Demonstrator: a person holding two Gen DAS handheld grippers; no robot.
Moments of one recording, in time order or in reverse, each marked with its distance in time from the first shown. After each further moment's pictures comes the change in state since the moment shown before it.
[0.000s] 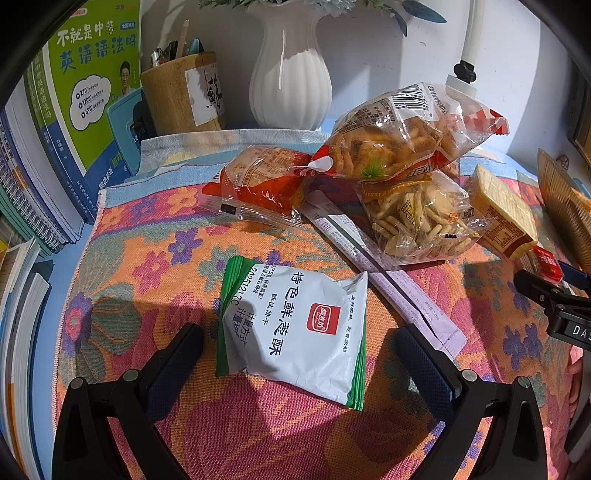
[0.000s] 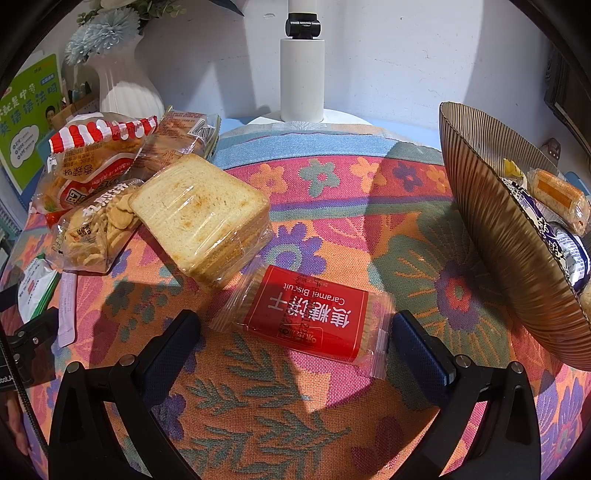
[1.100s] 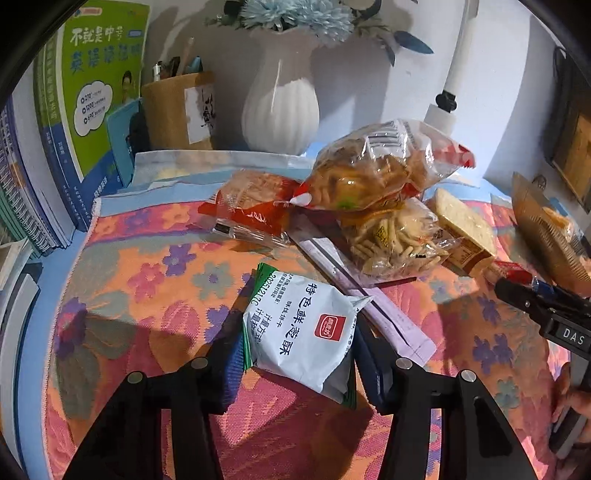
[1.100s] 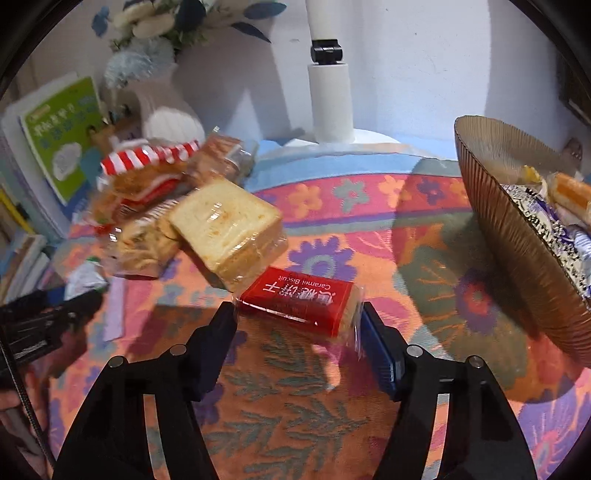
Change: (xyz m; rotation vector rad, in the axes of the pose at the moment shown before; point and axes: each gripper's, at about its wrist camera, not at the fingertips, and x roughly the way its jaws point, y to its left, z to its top) left arm -0.014 -0.007 -0.001 -0.033 -0.091 -0.108; right arm -0.023 -0.002 -0.008 0.012 -0.086 0.214
